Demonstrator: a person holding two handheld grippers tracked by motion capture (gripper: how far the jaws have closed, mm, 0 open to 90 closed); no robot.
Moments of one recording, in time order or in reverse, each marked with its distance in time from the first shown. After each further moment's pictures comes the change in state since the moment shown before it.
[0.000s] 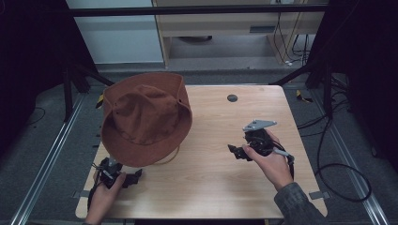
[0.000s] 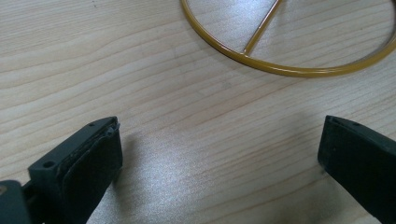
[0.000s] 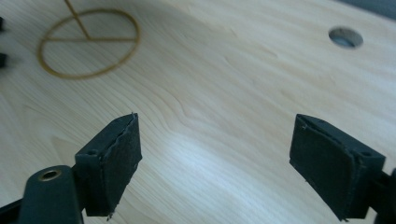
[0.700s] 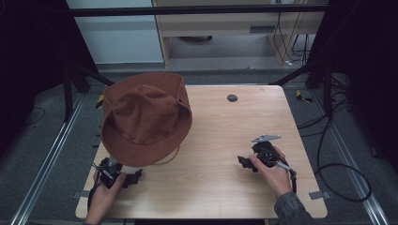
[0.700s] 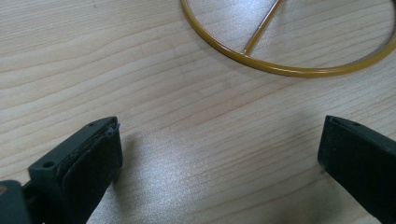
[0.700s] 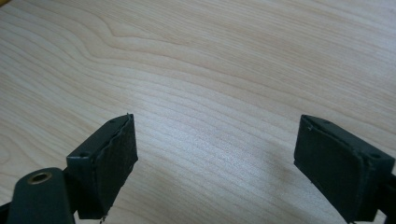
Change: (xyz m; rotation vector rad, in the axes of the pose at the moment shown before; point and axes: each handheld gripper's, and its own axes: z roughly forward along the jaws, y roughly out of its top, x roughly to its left) left arm 0.000 0.000 0.000 -0.001 0.000 -0.002; right arm -0.028 -0.066 0.040 0.099 -0.068 0.177
